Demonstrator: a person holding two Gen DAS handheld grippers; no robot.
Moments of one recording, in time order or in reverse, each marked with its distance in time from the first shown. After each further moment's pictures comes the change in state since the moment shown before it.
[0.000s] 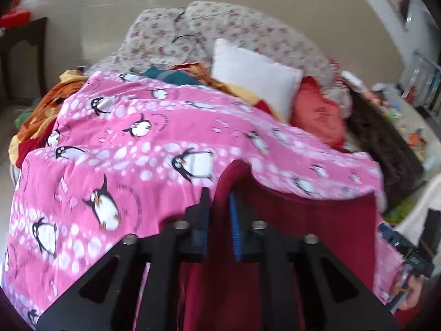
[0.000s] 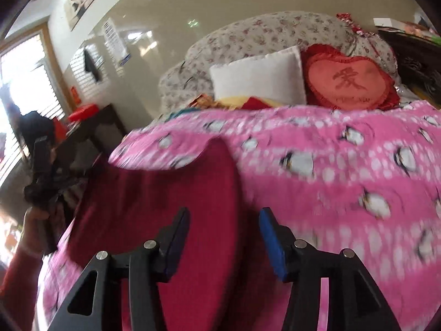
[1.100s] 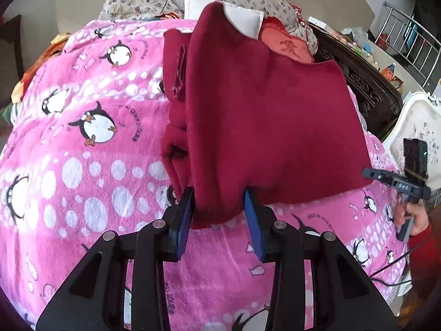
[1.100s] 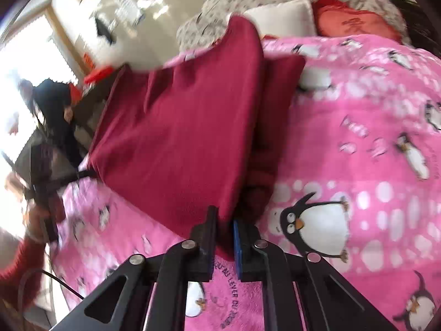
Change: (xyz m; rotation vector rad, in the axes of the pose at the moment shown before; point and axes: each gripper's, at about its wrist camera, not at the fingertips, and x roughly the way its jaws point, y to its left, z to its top) left arm -0.055 0.006 -0.163 0.157 0.183 -0.056; right arm -0.027 0.004 -0.116 0.028 0.163 0.066
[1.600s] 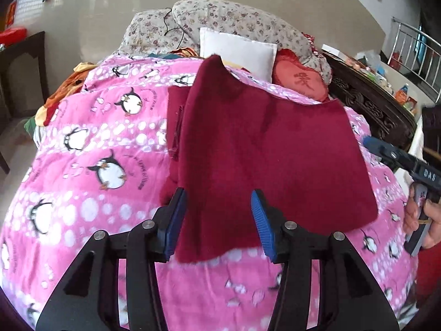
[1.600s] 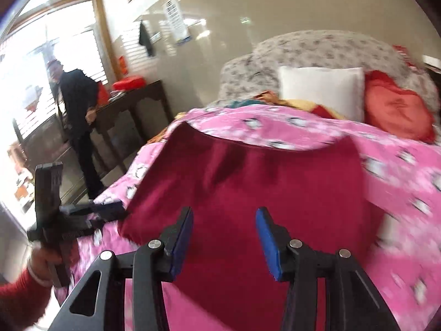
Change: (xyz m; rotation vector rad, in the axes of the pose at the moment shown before) left arm -0.010 -0.023 0.029 -0.047 -0.167 0.113; right arm 0.033 0.127 0.096 -0.243 -0.155 0.057
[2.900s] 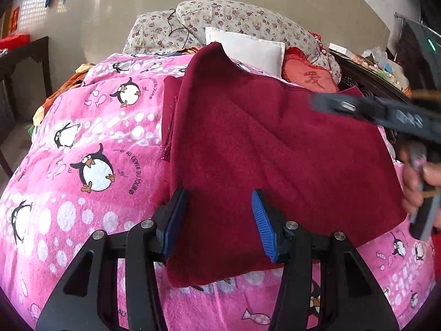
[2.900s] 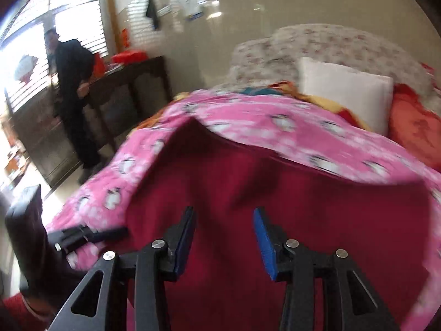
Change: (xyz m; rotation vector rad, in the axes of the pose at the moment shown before) left arm 0.033 0.004 -0.018 0.027 -0.042 0.049; right arm 0.080 0.020 0.021 -0.088 0.077 -0.103
